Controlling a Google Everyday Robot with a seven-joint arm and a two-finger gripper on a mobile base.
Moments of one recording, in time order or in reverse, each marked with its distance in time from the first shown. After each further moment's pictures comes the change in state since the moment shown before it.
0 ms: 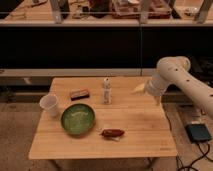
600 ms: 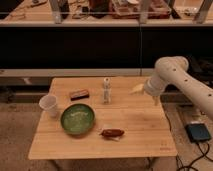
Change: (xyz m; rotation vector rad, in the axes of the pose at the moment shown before) arm -0.015 -0.030 0.004 0.004 -0.012 -0.068
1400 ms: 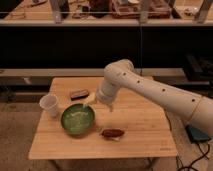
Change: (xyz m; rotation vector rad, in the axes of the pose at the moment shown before) arm -0.124 -0.196 0.038 0.135 -0.156 -0.294
